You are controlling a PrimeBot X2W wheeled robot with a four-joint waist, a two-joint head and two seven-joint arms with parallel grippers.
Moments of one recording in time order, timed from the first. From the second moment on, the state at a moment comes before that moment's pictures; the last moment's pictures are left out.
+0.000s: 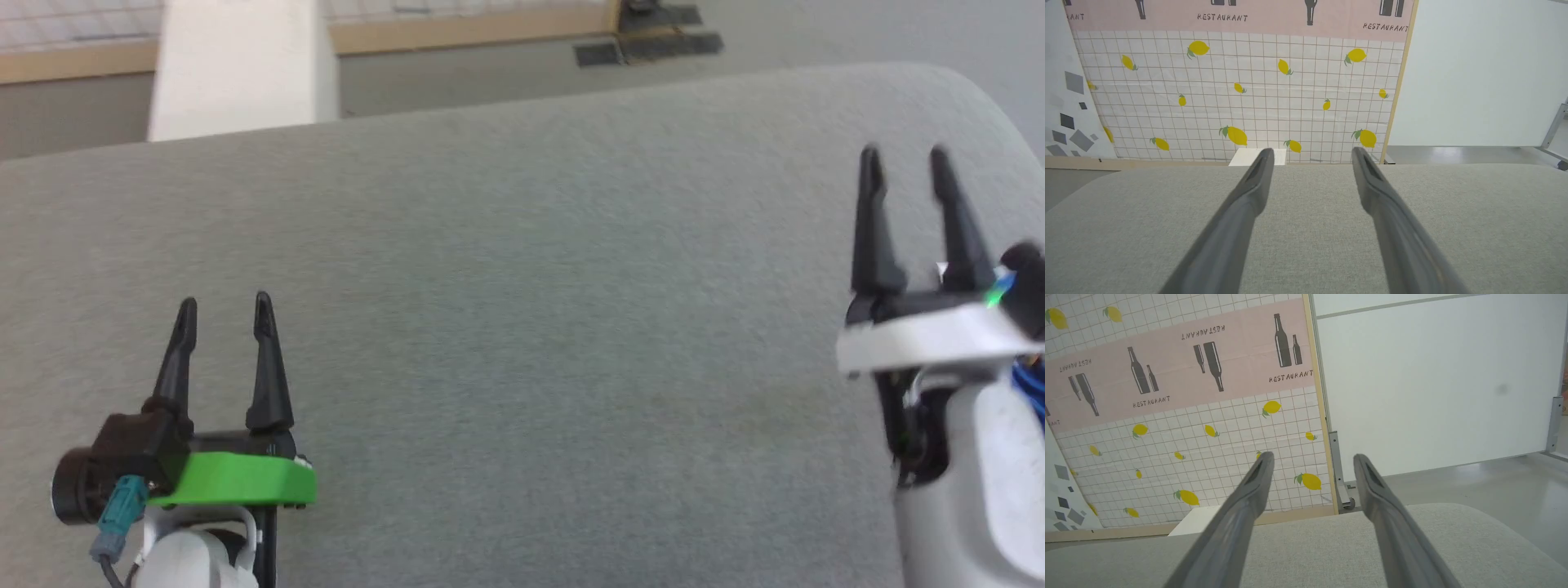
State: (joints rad) left arm -0.07 0.09 0.08 -0.05 -0.14 -0.05 -0.25; right arm -0.36 -0.05 -0.09 0.14 0.23 0.13 -0.22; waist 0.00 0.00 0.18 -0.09
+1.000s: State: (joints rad) left arm -0.06 0.06 -0.01 0.19 -0.16 0.01 -0.25; right arm -0.03 -0.05 -0.06 0.23 0.21 0.13 -0.26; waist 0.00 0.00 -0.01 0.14
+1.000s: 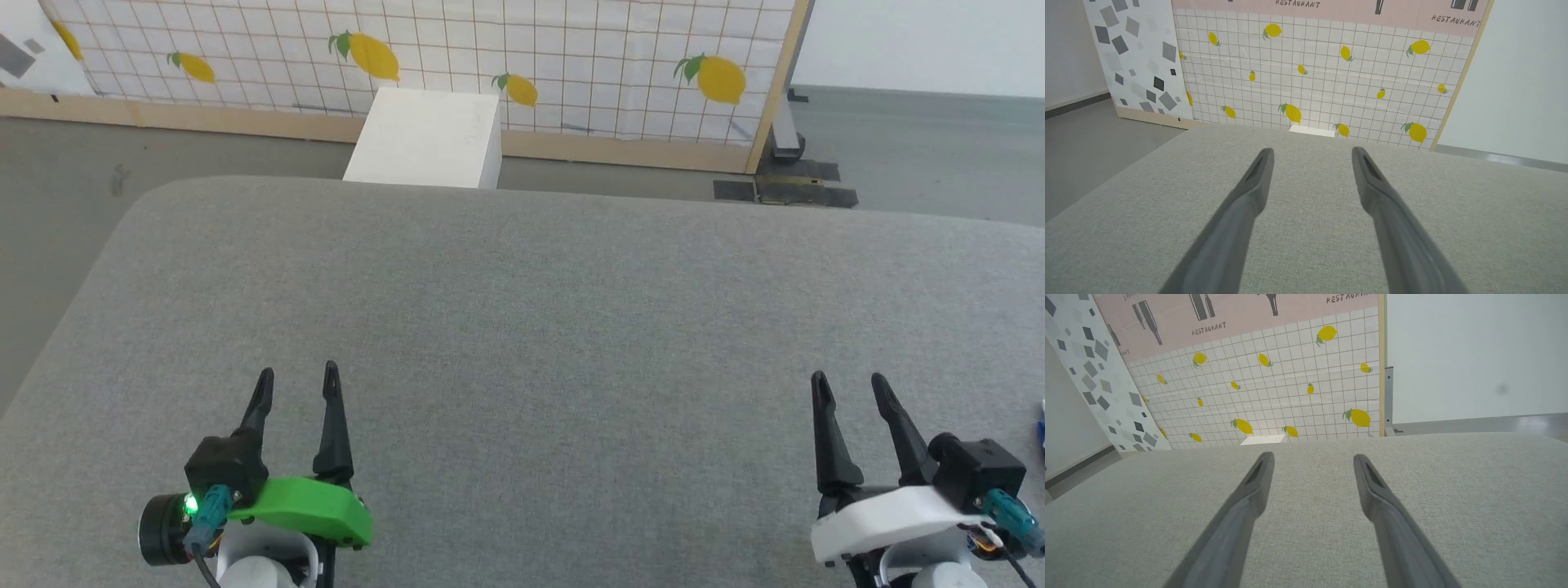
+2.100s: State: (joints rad) left arm -0.06 0.06 -0.02 0.21 -0.16 -0.01 -0.25; right arm -0.01 -0.05 -0.07 0.23 0.20 0.13 -0.24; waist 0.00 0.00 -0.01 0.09
